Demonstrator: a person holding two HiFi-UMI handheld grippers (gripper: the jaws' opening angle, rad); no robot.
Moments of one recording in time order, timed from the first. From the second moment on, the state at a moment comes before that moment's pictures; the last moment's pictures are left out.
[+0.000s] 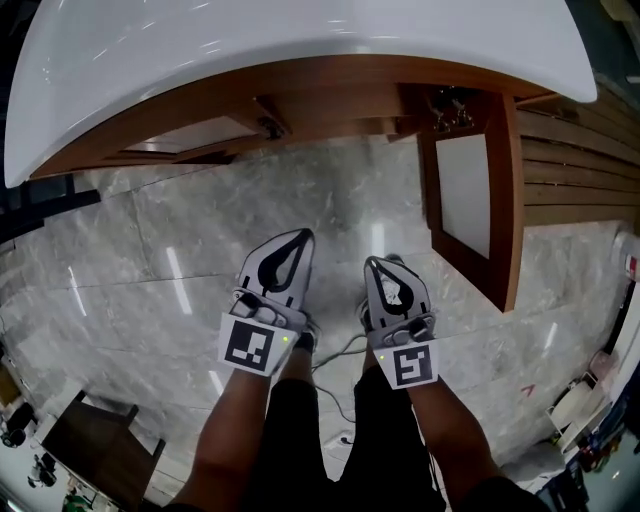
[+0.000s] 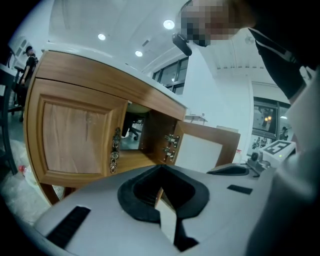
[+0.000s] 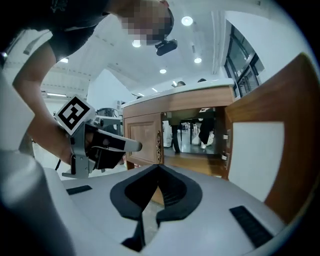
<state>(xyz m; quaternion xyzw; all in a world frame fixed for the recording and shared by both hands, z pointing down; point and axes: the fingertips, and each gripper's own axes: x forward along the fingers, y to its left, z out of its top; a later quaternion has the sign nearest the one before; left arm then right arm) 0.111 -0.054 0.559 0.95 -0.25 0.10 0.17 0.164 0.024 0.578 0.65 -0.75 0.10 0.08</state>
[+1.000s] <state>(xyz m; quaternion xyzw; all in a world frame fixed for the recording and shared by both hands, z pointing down) 0.023 -0.118 0.574 0.91 -0.35 0.09 0.19 0.104 -0.182 0.564 0.55 -0.83 0.06 0.03</state>
